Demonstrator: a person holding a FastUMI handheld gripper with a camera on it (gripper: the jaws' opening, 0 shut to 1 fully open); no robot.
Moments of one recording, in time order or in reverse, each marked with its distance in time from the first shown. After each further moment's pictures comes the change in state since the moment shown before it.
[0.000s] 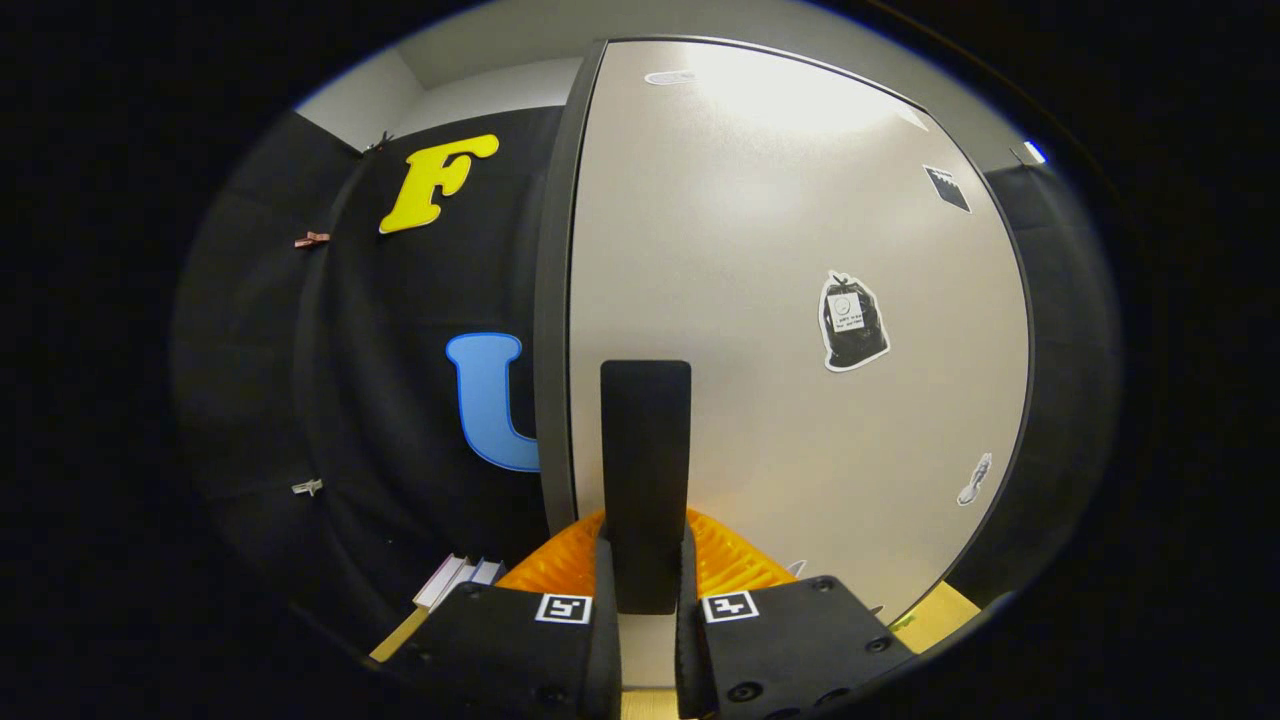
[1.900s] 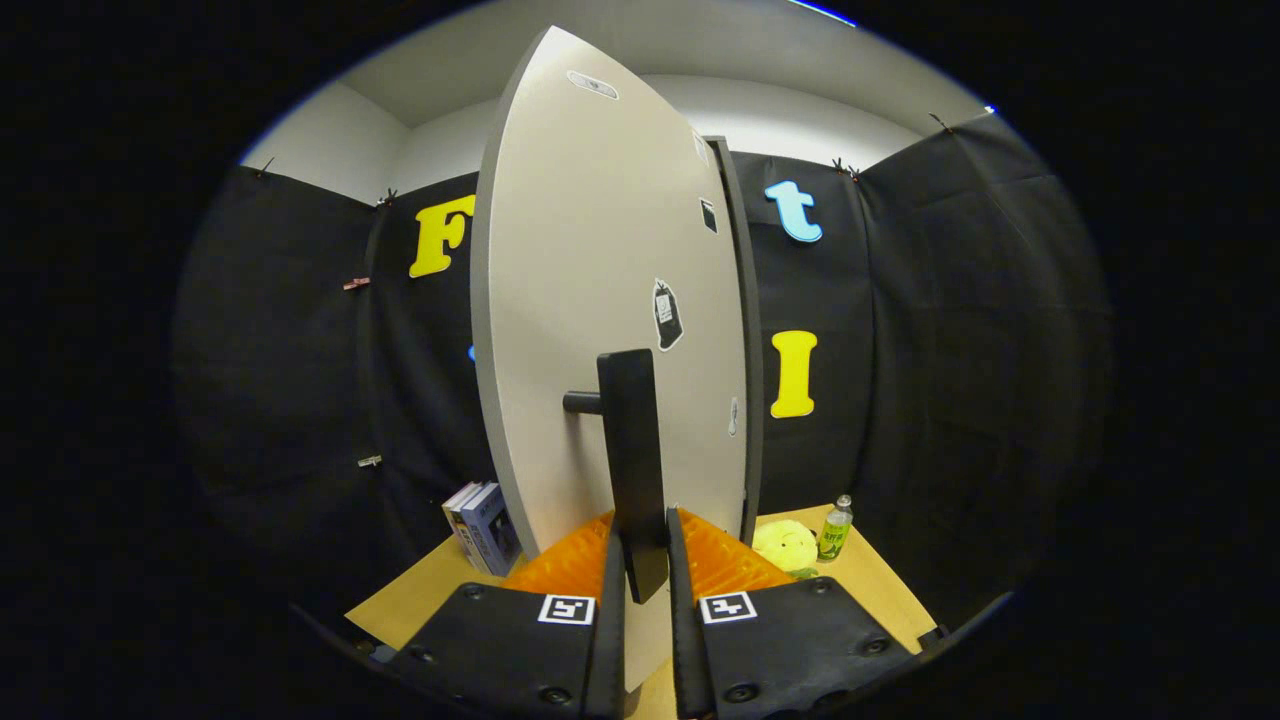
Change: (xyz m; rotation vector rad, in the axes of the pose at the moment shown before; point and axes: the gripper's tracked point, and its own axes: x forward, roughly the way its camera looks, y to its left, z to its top) arm -0.225 -0.162 0.007 0.070 0.049 0.051
